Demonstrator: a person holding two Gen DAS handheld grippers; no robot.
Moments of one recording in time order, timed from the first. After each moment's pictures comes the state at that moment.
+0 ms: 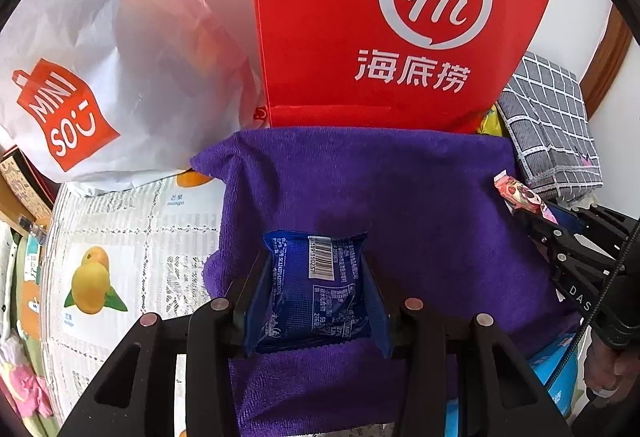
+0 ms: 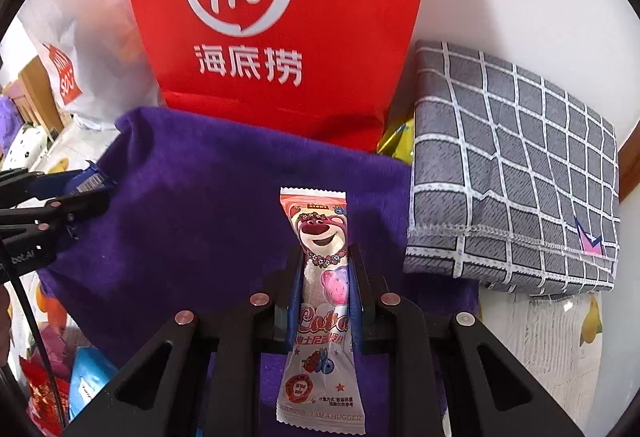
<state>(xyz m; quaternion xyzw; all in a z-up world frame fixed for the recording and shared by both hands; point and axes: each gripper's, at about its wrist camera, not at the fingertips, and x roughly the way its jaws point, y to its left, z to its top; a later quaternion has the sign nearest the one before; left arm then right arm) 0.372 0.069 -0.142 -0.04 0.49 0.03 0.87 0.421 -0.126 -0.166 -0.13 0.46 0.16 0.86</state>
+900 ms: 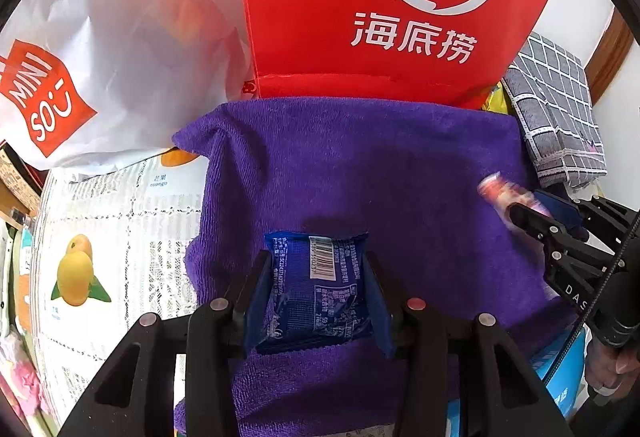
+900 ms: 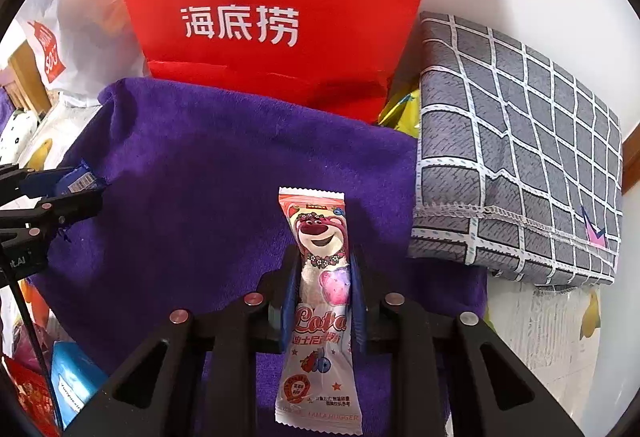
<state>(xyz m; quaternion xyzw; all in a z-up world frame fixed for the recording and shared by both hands) 0.385 0.058 -0.163 -0.04 0.52 0.02 0.85 0.430 -0.117 -0.189 -0.15 0.49 0.15 0.85</state>
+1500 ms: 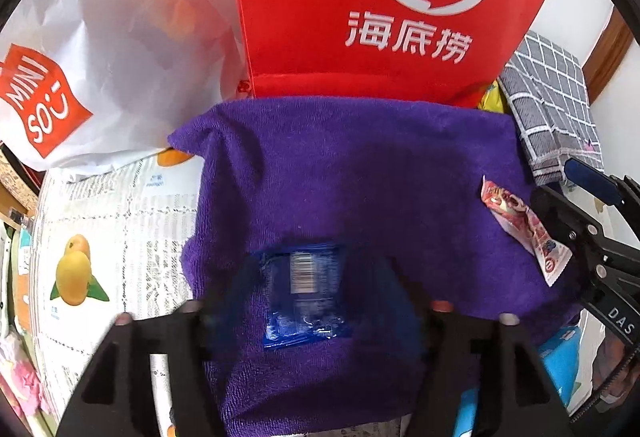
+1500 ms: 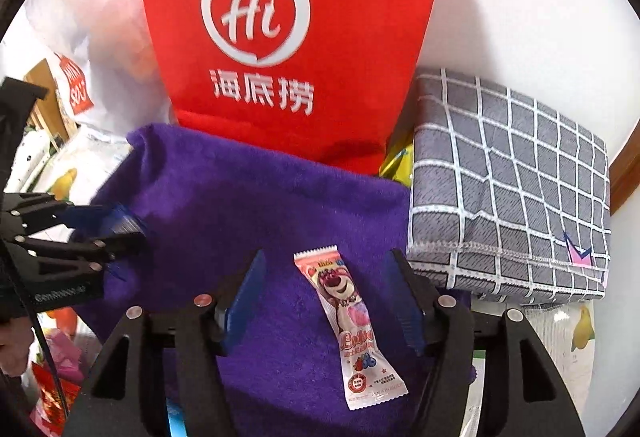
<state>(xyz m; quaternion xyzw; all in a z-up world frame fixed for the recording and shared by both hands) 0.385 0.057 -0.161 -0.04 0.52 0.02 0.85 0.414 -0.119 -0.146 -0.13 0.42 0.17 0.88</state>
